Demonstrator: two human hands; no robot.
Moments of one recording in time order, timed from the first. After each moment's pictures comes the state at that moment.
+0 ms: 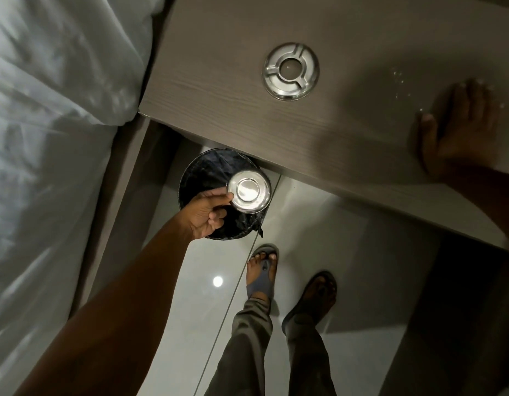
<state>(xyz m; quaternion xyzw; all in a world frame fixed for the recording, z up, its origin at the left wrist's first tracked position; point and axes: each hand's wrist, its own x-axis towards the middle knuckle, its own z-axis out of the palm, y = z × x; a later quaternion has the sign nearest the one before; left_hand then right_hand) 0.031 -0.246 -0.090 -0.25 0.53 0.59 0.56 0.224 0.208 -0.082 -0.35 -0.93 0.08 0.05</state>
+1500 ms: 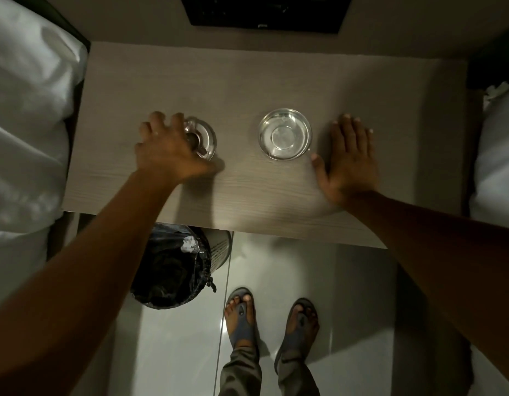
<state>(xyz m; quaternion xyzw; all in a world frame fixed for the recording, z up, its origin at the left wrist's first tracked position) -0.048 0.004 0.029 0.30 0.93 -0.06 0.21 0.219 0.199 -0.071 -0.37 -0.92 0.10 0.03</state>
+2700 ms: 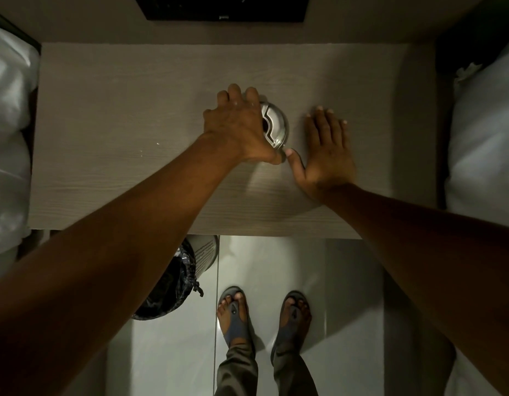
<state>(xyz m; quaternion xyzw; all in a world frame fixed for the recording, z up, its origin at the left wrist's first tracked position) 0.030 0.137 0.013 0.49 0.84 -0.08 0.22 0.218 0.198 -0.076 -0.38 -0.92 0.08 0.07</state>
